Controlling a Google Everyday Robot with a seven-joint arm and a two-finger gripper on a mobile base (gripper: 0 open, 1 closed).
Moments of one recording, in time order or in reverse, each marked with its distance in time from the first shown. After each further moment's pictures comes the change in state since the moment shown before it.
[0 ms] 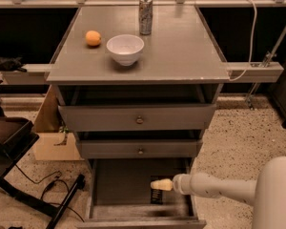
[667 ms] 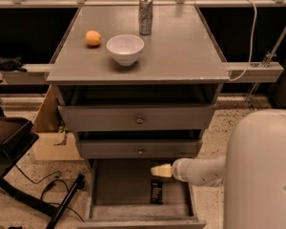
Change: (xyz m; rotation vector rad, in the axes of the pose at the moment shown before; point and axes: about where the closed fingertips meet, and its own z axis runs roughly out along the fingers) arm -0.073 0.041 -0.103 0.202 -0.073 -0.122
